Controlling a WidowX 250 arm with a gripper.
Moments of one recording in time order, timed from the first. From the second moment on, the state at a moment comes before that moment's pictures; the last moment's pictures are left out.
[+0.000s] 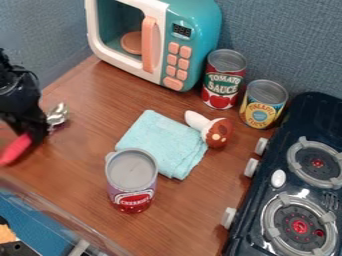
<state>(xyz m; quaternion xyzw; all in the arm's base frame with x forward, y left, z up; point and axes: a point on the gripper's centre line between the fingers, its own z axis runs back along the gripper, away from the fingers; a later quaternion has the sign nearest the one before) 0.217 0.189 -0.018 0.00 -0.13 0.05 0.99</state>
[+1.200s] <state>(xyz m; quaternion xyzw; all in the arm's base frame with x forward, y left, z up) 0.331 0.146 0.025 -0.01 -0.07 0.61 0.79</state>
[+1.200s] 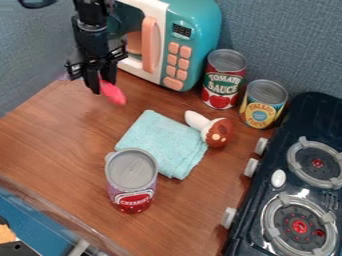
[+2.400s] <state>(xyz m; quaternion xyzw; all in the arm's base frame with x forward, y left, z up) 0.374 0.151 -0.023 0.03 -0.09 0.65 0.75</state>
